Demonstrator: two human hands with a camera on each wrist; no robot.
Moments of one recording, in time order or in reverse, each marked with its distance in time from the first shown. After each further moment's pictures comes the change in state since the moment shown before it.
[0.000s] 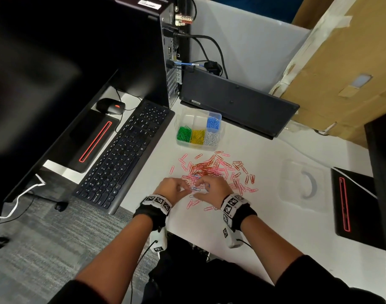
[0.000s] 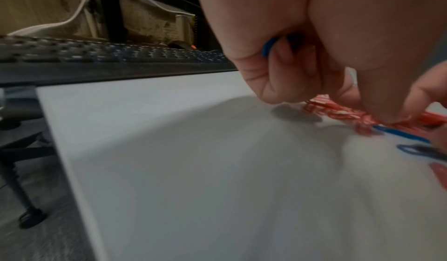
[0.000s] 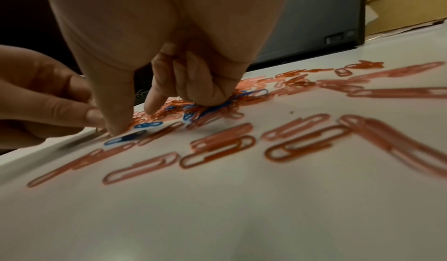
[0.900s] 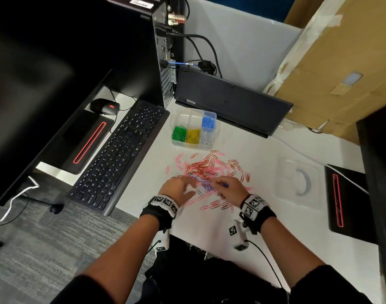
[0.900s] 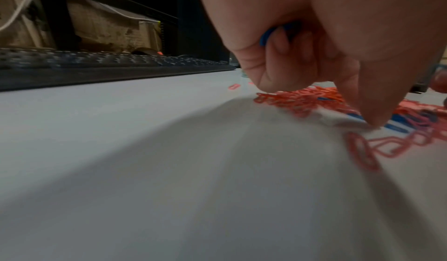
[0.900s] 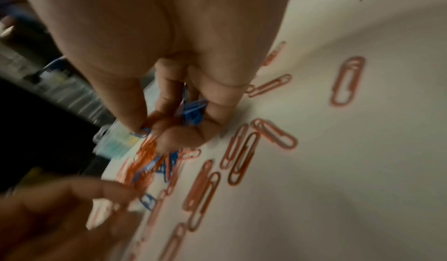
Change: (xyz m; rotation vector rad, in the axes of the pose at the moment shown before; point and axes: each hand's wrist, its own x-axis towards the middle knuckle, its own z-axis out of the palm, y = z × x) left_hand 0.004 0.023 0.015 0.166 -0.016 0.114; right_hand -0.024 0.021 -0.039 0.396 -0.001 0.253
